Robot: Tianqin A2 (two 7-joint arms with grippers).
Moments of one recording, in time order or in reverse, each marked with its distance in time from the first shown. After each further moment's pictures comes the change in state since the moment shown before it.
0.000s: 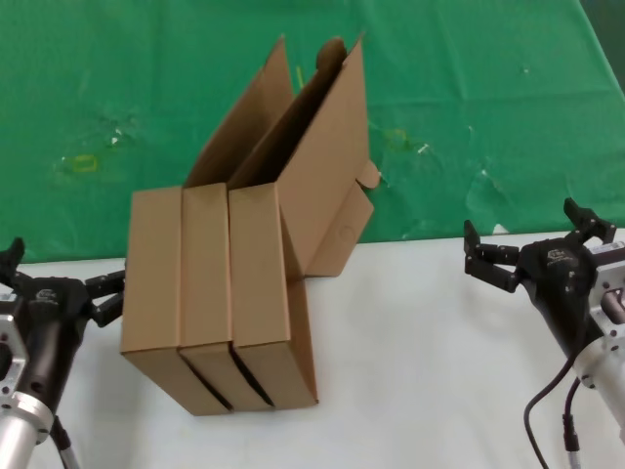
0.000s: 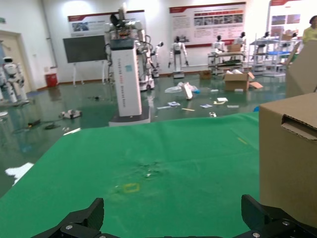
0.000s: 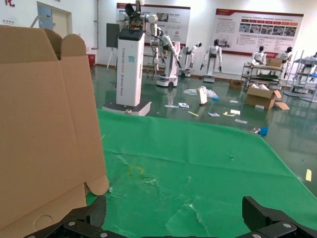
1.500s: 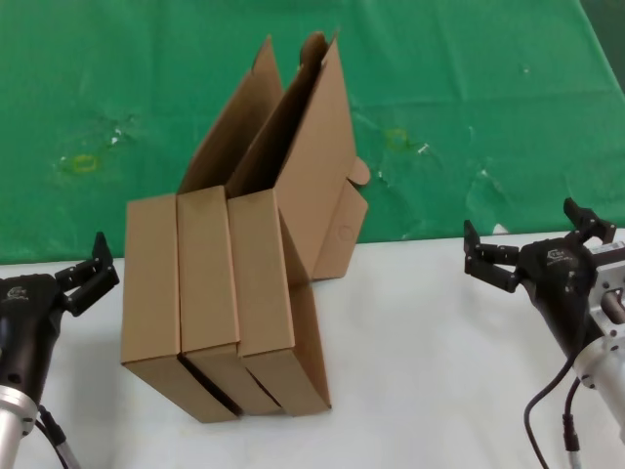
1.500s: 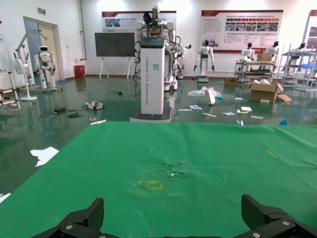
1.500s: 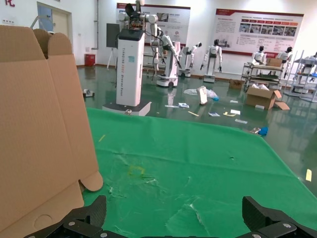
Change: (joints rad) left arm -0.030 0.074 -0.086 0.049 -0.036 -0.001 -0.013; right arm 0.000 0.000 0.000 0.000 0.000 0.000 0.000
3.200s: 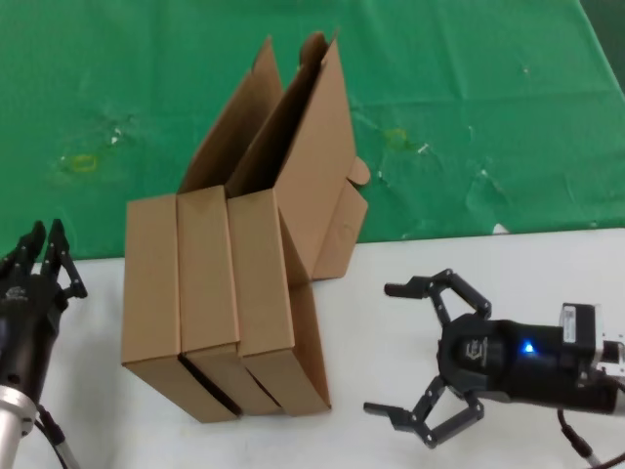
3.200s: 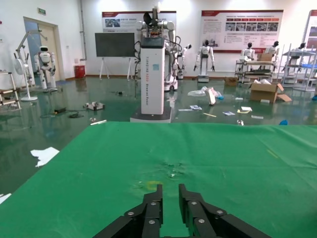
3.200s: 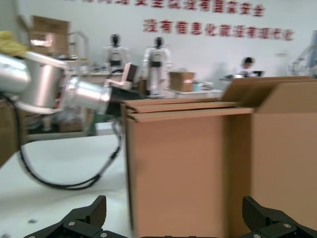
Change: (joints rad) left arm 0.000 0.000 0.000 0.000 0.000 0.000 0.000; right arm 0.293 0.414 -0.337 -0.291 0.521 -1.066 -0.426
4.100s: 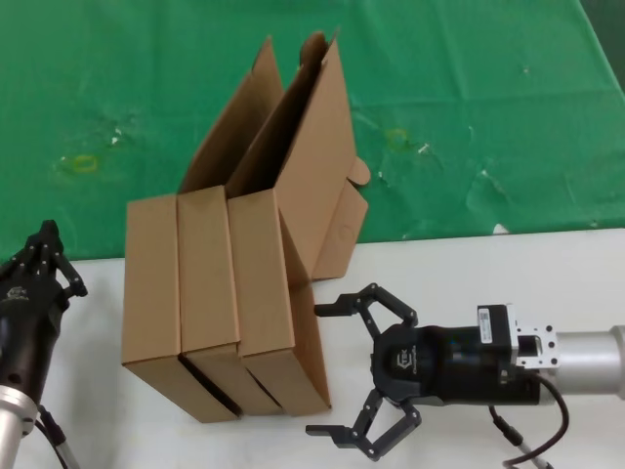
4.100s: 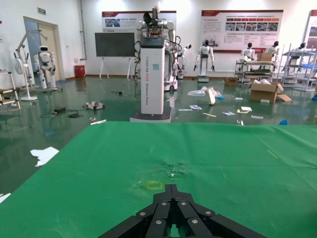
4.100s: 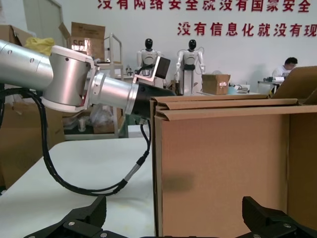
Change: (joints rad) left arm 0.000 0.000 0.000 0.000 0.000 0.000 0.000; right arm 0.167 -0.226 -0.001 -0.195 -0.248 -0.185 0.022
